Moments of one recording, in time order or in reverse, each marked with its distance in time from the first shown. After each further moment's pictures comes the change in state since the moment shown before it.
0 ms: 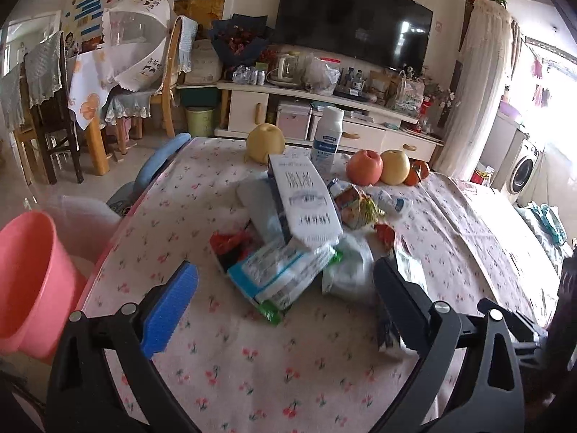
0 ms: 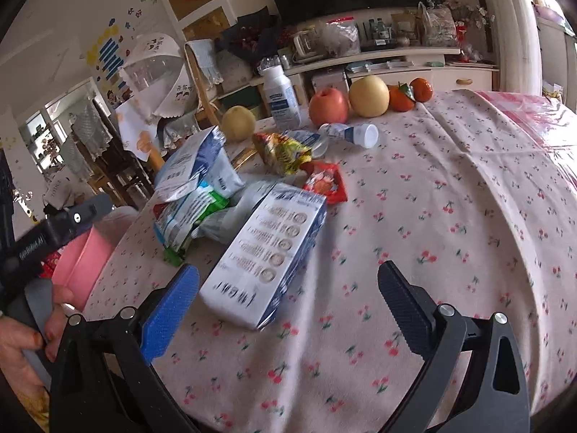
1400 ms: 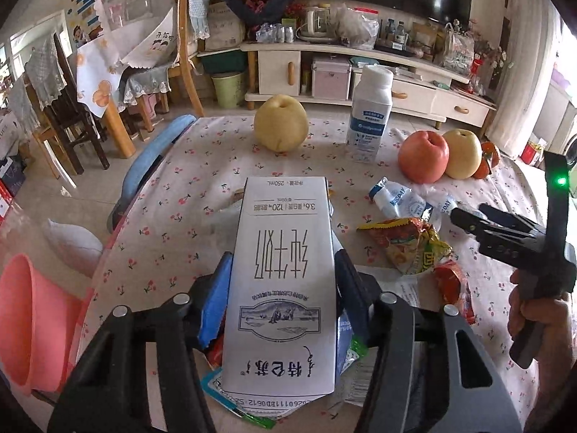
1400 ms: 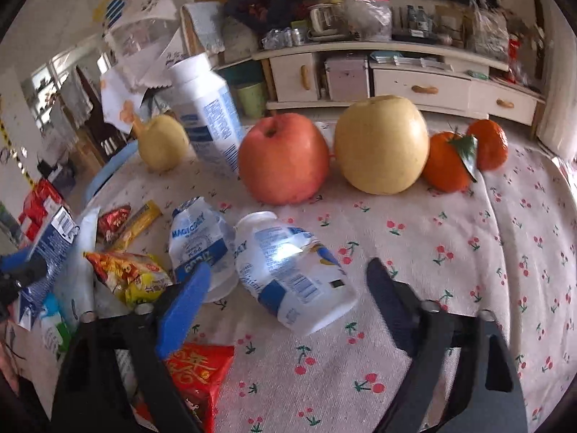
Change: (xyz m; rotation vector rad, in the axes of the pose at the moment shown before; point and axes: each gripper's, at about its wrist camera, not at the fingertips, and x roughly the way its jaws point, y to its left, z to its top) left arm 0.121 -0.034 0.065 0.020 0.189 0.206; right arm 0.193 -0.072 0.155 -0.212 0.144 0.009
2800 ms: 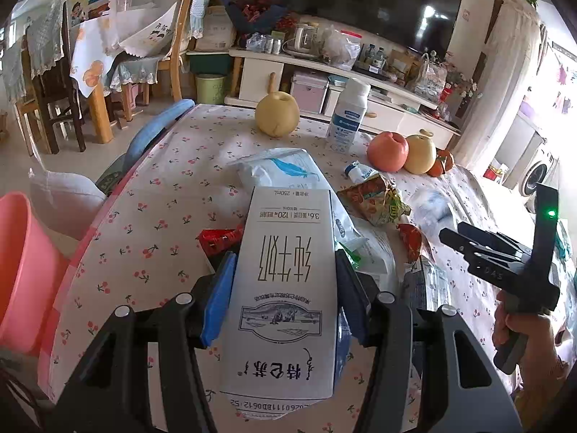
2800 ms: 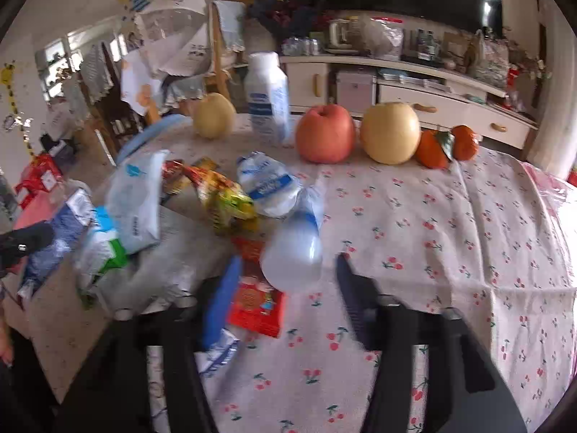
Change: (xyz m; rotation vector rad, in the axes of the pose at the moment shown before) left arm -0.052 0.052 -0.064 -0.076 -0.065 -0.185; right arm -0.075 0.051 -0.063 -0.073 -0.037 -0.058
